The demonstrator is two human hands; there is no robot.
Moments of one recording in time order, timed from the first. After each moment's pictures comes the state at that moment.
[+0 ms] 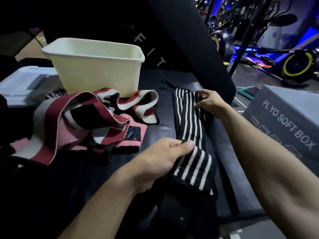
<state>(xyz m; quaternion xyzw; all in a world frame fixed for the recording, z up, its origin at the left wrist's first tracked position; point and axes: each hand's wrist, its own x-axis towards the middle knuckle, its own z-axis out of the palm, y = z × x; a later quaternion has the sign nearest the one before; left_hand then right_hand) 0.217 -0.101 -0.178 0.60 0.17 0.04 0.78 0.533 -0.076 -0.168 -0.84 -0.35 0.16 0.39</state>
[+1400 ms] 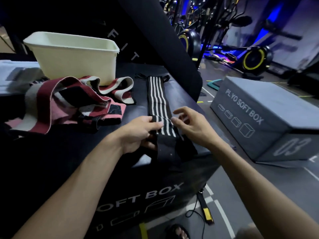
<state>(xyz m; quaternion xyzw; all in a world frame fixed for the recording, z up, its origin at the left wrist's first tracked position) 0.204 -0.129 -0.189 0.63 0.19 0.06 0.75 0.367 -0.266 -0.179 -0.81 -0.49 0.02 0.32</state>
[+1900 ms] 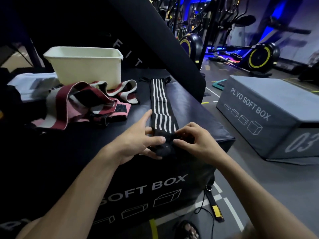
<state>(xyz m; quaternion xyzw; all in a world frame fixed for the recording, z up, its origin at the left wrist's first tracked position) 0.145 -0.173 -0.176 0.67 0.18 0.11 0.71 0.324 -0.326 -0.207 -0.77 -0.52 0.07 0.37</state>
